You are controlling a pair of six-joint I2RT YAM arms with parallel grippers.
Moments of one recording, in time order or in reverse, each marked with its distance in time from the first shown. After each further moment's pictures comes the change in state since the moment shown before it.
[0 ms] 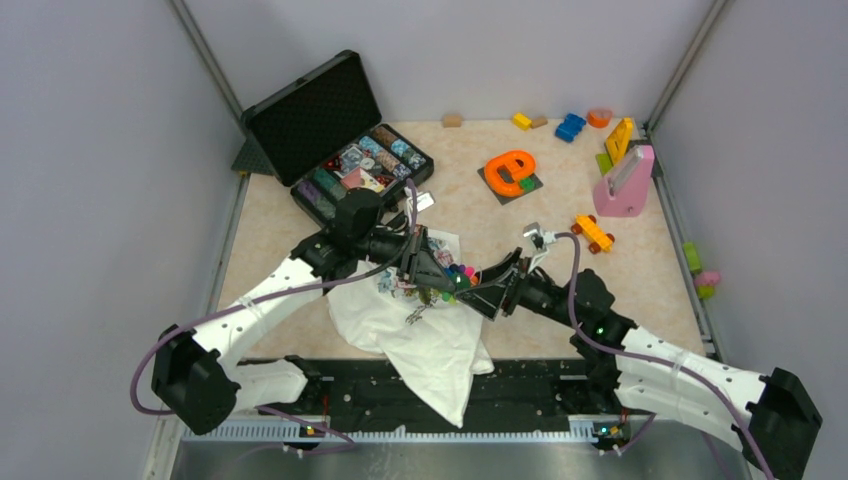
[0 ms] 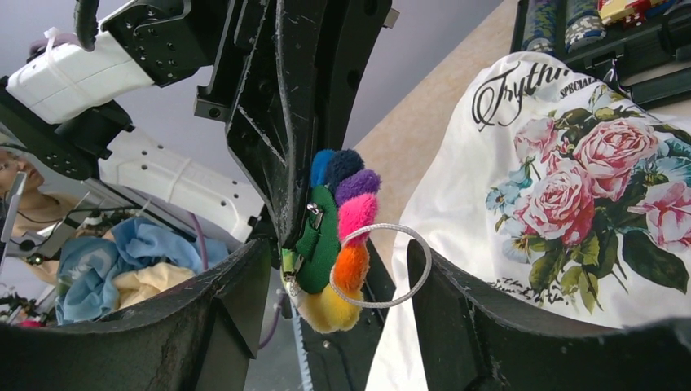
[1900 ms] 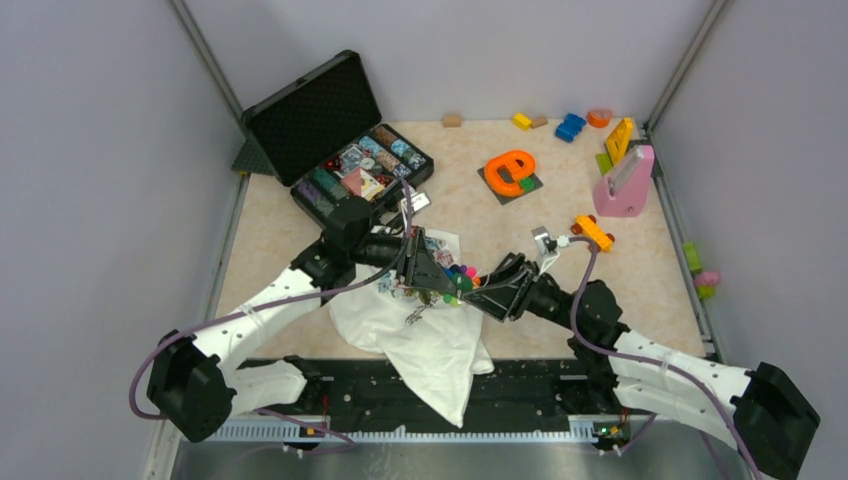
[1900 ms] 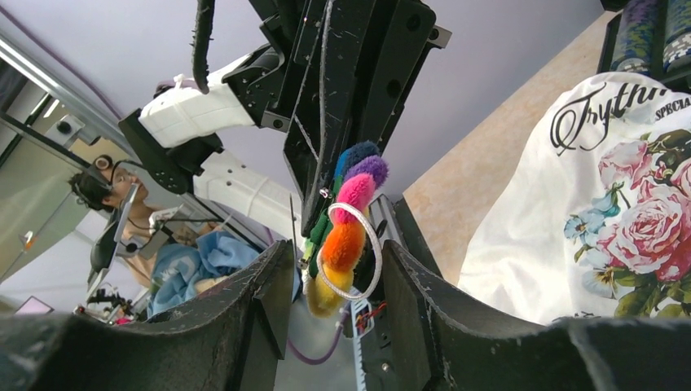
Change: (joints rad) left arm -0.001 -0.042 -0.115 0.311 0.074 -0.190; right arm -0.036 0.034 -0.111 0.345 -0.081 0.184
